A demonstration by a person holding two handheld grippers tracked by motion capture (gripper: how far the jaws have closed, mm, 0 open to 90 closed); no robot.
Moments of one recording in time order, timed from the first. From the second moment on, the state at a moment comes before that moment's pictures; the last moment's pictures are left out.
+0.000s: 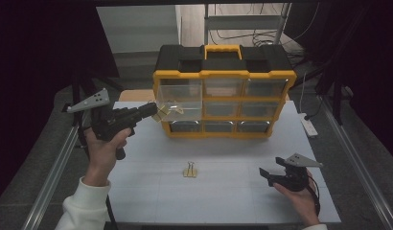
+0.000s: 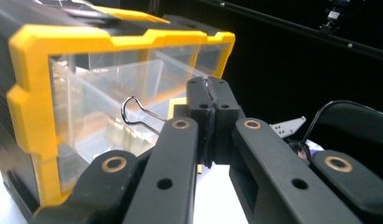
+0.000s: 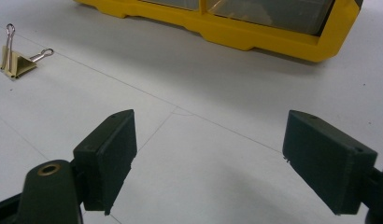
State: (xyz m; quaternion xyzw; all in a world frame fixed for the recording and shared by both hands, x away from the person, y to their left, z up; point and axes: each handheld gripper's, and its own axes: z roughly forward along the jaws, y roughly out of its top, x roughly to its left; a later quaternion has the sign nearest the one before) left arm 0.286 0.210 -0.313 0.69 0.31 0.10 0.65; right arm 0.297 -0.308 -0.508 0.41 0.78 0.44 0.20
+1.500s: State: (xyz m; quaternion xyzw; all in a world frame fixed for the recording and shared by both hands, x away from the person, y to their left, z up) left arm 0.356 0.166 -0.279 0.70 0.34 0.12 0.62; right arm 0.297 -0.308 -0.509 0.41 0.78 0.43 0.19
